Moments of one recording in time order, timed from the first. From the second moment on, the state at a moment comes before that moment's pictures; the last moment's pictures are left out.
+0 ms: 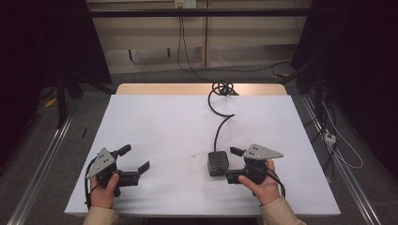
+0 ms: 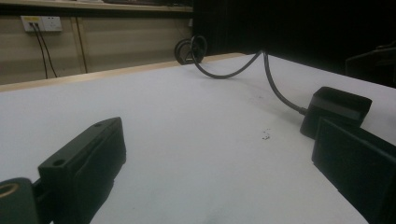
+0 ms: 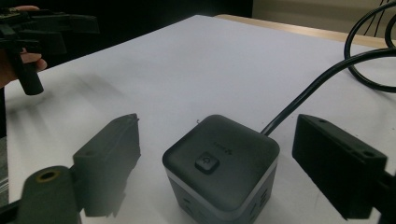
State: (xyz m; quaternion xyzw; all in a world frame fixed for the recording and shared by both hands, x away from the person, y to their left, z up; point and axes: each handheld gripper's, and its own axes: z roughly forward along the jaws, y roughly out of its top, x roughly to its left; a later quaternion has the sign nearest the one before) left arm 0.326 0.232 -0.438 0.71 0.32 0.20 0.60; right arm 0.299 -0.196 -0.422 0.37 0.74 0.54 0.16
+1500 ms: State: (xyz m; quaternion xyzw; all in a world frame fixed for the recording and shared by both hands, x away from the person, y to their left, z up) left arm 0.326 0.230 -0.439 0.71 0.31 0.20 0.59; right arm 0.287 -0.246 -0.433 0.37 0.75 0.52 0.19
